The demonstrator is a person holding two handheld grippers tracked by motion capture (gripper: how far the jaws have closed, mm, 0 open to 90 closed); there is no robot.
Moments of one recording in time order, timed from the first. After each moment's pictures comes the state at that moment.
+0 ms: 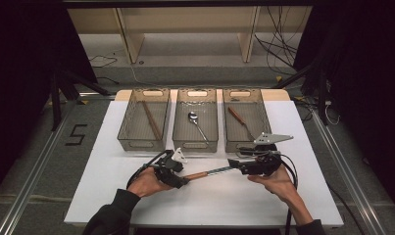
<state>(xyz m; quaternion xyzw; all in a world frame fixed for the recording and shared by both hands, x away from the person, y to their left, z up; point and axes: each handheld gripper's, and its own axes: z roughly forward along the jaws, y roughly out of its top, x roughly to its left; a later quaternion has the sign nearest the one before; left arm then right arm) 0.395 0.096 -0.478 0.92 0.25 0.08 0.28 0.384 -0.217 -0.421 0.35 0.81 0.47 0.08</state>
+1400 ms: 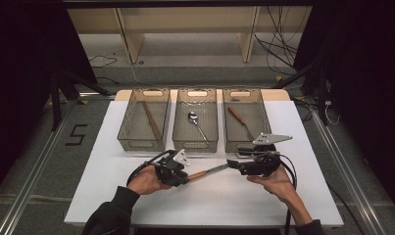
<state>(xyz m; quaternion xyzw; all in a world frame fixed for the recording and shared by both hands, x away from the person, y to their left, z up) 0.390 0.093 -0.464 0.94 0.19 0.05 0.27 0.383 -0.214 -0.420 0.35 0.81 0.47 0.08</state>
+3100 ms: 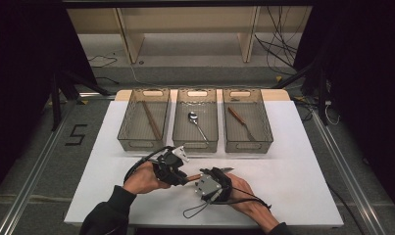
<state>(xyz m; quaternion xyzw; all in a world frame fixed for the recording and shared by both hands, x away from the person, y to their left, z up) 0.385 0.092 -0.436 0.94 0.22 0.00 0.26 0.334 -0.092 -0.494 0.07 0.89 0.31 0.33</state>
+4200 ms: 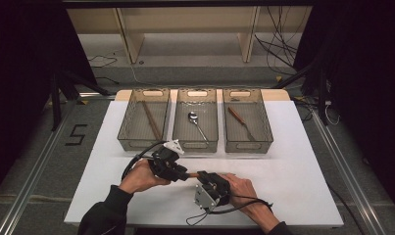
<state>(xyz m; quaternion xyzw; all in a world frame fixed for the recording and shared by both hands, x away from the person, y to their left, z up) 0.387 0.105 -0.418 0.91 0.25 -0.01 0.33 0.320 -0.090 -0.488 -0.05 0.86 0.25 0.45</state>
